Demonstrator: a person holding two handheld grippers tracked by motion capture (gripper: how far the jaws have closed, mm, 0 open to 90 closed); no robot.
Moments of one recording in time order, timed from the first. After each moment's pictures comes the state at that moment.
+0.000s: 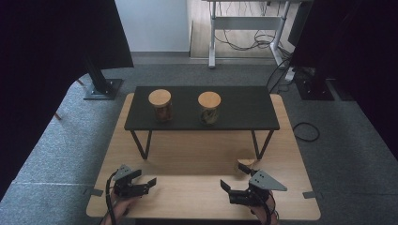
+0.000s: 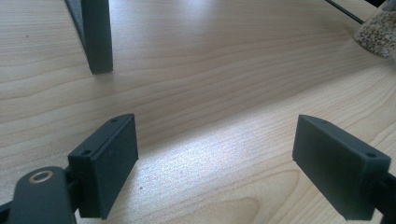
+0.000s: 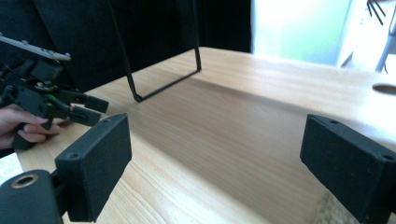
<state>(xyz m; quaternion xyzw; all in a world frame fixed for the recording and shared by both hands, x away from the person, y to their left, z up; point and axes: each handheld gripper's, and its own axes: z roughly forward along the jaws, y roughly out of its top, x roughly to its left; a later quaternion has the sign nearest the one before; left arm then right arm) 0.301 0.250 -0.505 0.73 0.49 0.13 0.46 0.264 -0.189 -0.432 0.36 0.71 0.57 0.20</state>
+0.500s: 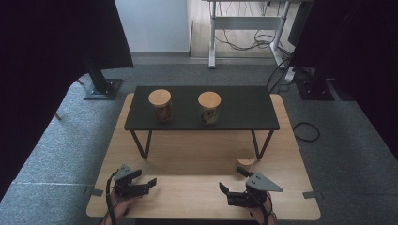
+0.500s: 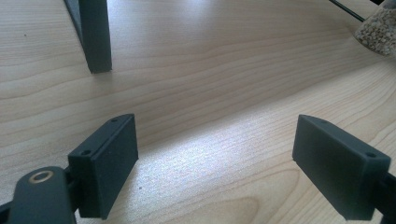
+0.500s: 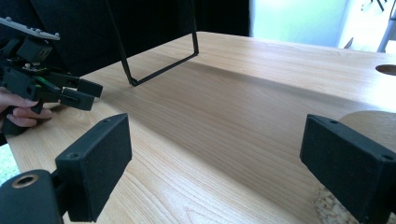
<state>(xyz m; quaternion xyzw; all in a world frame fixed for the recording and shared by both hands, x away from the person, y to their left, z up) 0.301 0.250 -0.505 0.73 0.48 0.13 0.46 0.265 -0.187 -0.443 0.36 0.72 0.55 0.20</state>
